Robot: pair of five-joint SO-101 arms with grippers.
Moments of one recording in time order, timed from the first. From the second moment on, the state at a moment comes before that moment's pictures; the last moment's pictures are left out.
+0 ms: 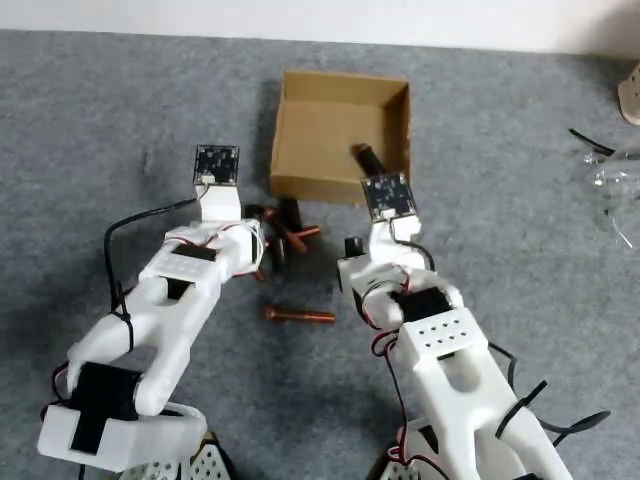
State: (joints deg) left arm 4.5 -7.6 52.4 17.0 13.8; right arm -23.8 -37.6 60.9 33.2 -2.1
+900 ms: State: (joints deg) left arm 7.5 -6.9 51.6 19.7 18.7; right arm -23.8 -37.6 60.9 31.1 -2.1
